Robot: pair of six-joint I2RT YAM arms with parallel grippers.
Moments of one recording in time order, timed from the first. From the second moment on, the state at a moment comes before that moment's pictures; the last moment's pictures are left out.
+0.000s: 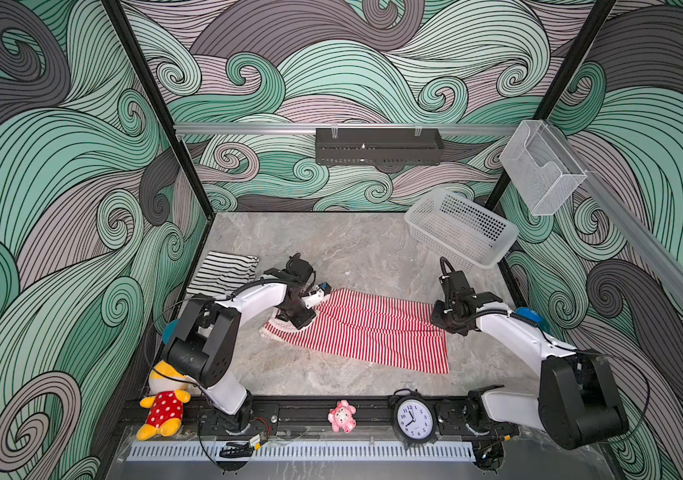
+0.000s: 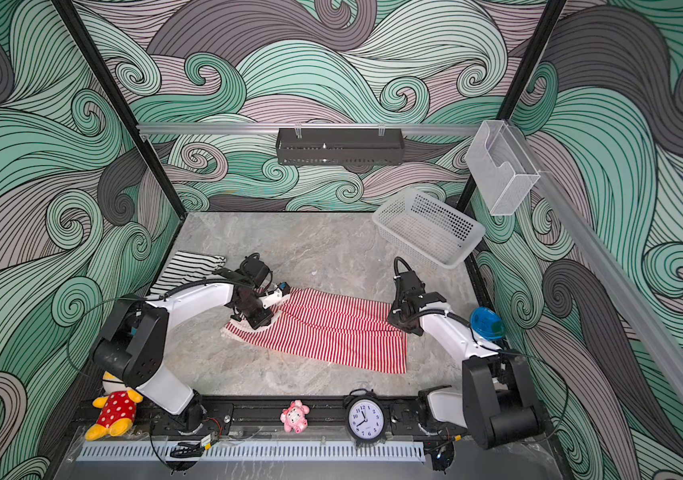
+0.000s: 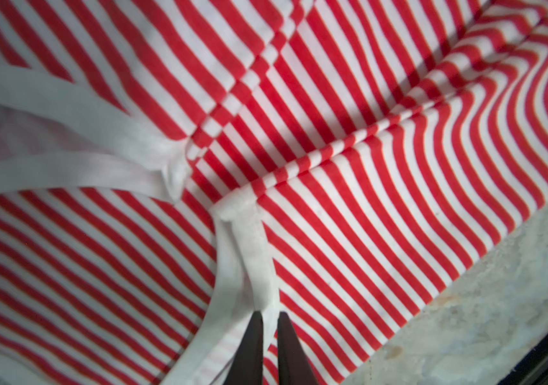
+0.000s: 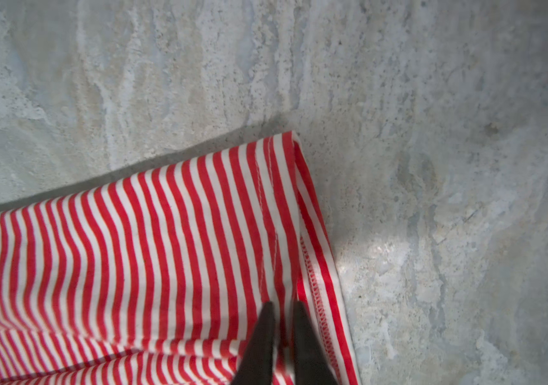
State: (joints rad) left arm -0.43 1.60 0.98 -0.77 0.16 0.44; right arm 0.23 1.28 0.69 -0.67 0.07 0.63
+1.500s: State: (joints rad) left arm -0.62 1.80 1.09 -0.53 -0.12 0.51; right arm 0.31 1.38 0.69 -0.62 0.07 0.74
